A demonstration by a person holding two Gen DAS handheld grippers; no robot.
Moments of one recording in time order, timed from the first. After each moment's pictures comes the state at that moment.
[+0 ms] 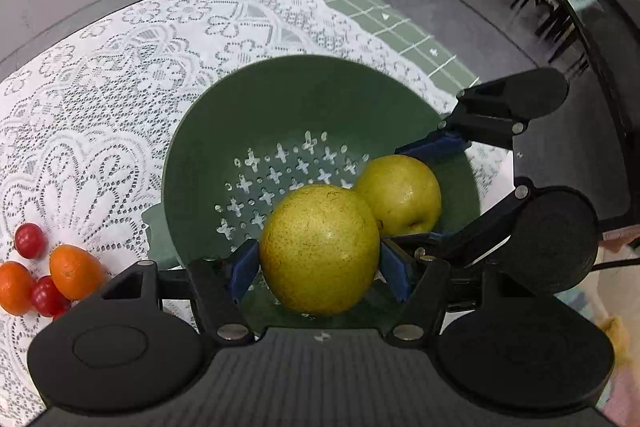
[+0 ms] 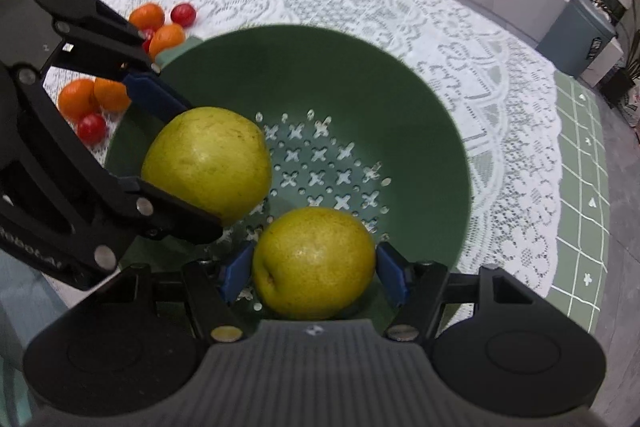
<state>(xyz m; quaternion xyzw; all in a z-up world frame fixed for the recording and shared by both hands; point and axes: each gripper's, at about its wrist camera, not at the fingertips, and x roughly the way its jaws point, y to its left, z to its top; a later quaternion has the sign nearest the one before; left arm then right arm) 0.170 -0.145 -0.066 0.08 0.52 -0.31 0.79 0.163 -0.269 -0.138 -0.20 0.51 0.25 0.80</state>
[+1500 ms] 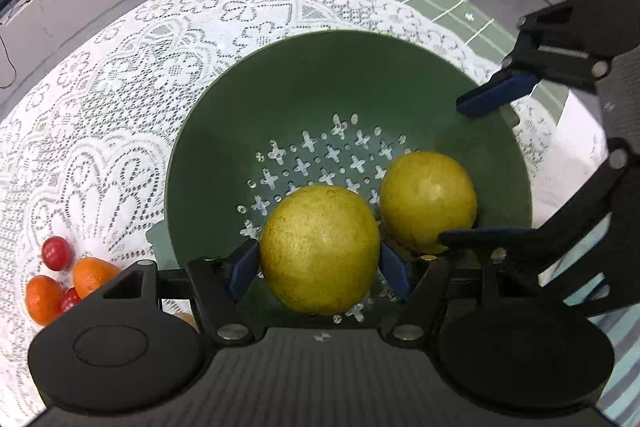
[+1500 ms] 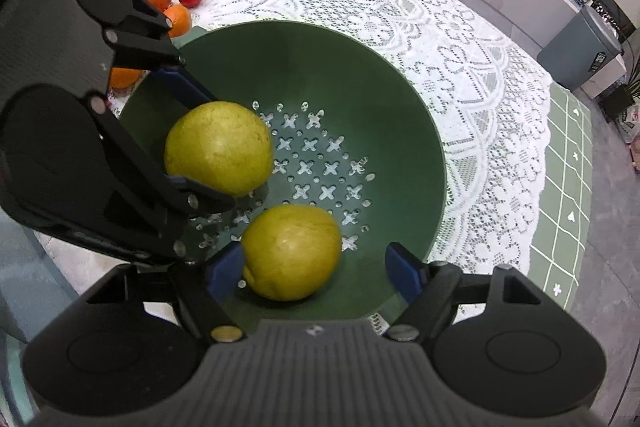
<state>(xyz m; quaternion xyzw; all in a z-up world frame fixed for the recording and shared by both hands) 0.177 -0.174 -0.081 0.16 0.54 -0.25 0.79 0.158 -0.269 -0.115 -0.25 0.51 0.24 0.78</state>
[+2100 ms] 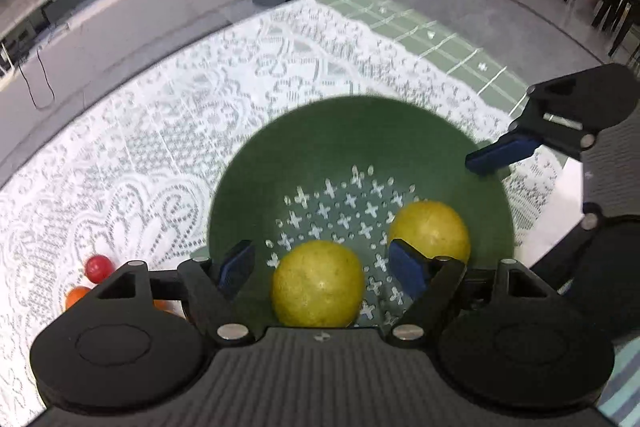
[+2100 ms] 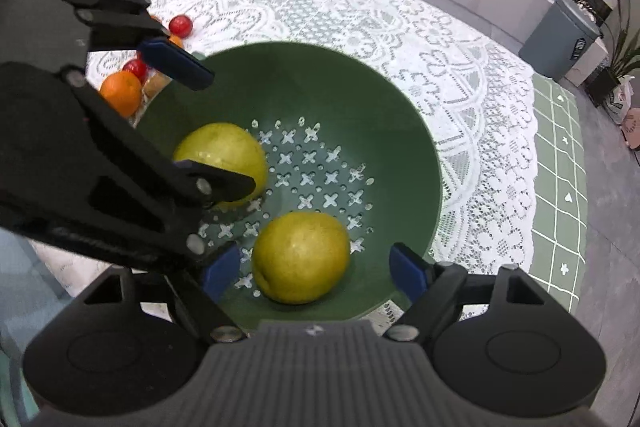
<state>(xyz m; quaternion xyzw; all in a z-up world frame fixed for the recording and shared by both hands) 0.157 -0.170 -0.044 0.15 0.47 -0.22 0.84 0.145 -0.275 -0.108 -0.19 0.49 0.22 0.82</state>
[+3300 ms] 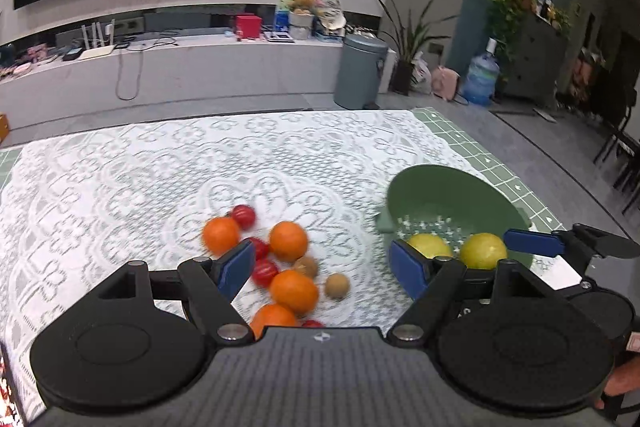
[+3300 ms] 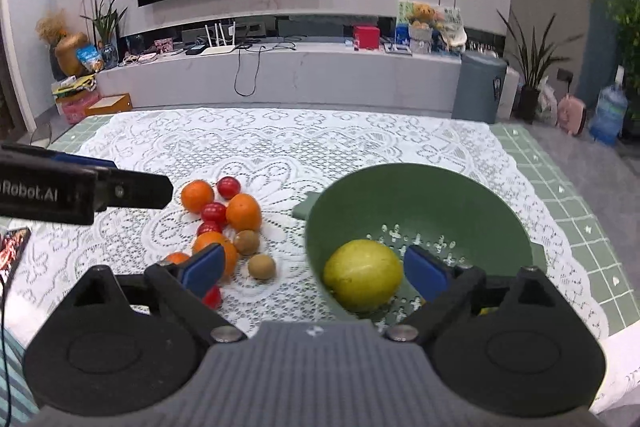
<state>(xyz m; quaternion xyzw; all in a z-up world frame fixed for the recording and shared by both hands) 0.060 0.012 -0.008 -0.03 0.34 -0.14 0.93 0.031 -0.164 -0.099 -0.02 0.29 0.12 0.95</state>
